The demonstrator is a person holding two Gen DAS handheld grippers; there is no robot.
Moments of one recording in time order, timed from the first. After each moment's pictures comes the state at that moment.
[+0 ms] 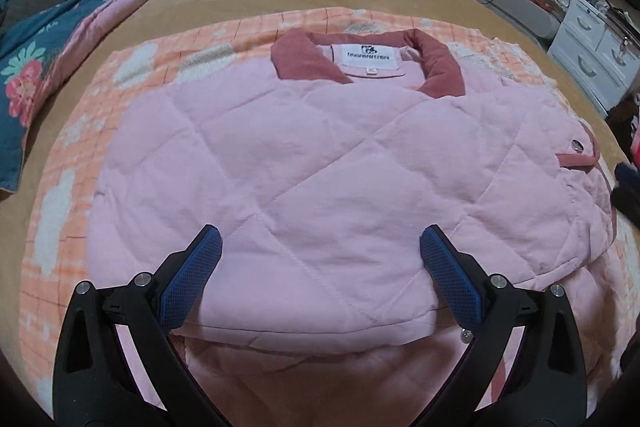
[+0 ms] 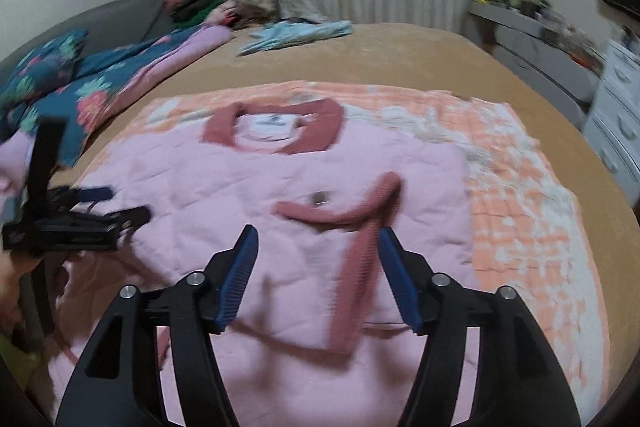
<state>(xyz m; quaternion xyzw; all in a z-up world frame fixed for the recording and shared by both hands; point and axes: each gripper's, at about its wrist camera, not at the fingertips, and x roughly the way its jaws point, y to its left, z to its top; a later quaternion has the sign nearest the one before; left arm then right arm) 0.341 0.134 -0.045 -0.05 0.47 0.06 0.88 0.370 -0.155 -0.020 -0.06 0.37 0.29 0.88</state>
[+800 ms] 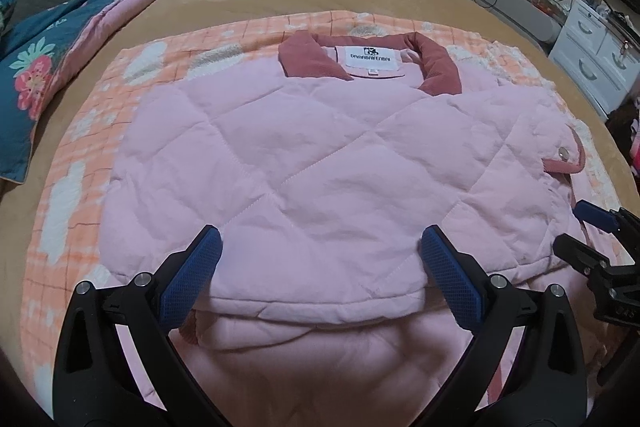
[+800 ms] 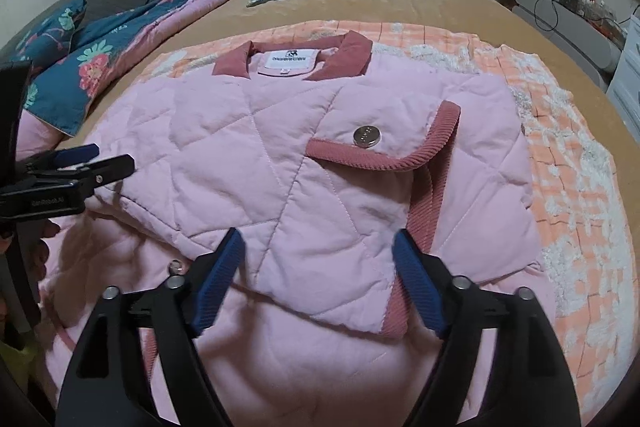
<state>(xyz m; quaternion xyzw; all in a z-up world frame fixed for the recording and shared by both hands) 0.324 0.131 -0.035 -0.05 0.46 0.07 0.88 0.373 -0.144 -0.055 -0.04 0.44 0.28 0.85</state>
